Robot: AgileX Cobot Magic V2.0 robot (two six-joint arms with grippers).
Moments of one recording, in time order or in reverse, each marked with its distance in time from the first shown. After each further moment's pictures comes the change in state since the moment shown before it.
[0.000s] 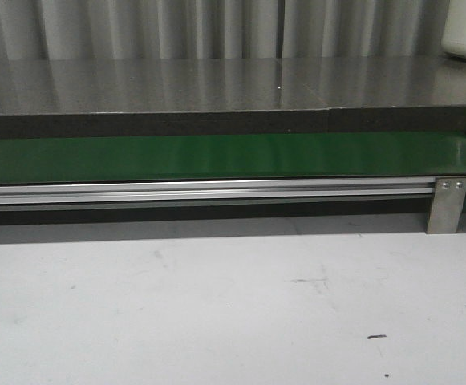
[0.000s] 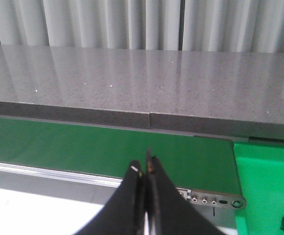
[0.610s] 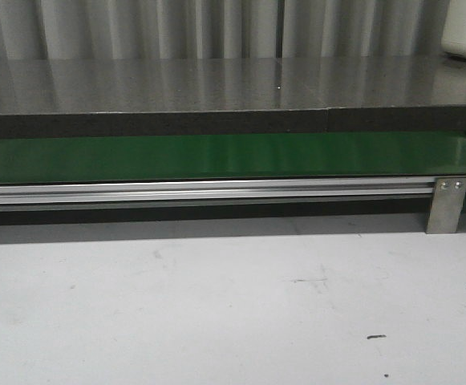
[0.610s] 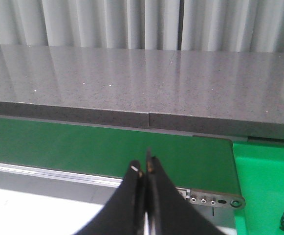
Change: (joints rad) left arm 0.000 0.000 0.000 0.007 -0.021 -0.057; right arm 0.000 0.000 0.000 0.000 0.000 0.000
